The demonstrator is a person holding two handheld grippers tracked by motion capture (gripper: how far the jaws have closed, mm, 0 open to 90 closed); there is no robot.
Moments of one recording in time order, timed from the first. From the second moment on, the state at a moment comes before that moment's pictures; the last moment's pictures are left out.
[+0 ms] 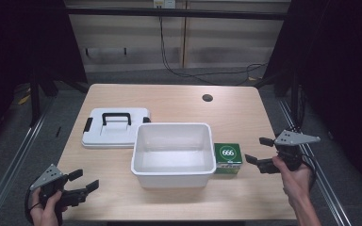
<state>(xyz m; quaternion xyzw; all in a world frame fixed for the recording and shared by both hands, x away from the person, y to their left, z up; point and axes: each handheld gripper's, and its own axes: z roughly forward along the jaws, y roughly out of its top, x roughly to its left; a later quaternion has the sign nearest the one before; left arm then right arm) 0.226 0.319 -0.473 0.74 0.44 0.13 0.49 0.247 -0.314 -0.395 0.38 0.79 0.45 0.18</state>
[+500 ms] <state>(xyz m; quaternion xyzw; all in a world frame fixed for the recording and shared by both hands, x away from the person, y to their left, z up) 0.226 0.318 -0.472 0.74 0.44 0.13 0.49 0.266 -0.290 -0.377 0.30 0.86 0.40 0.12</state>
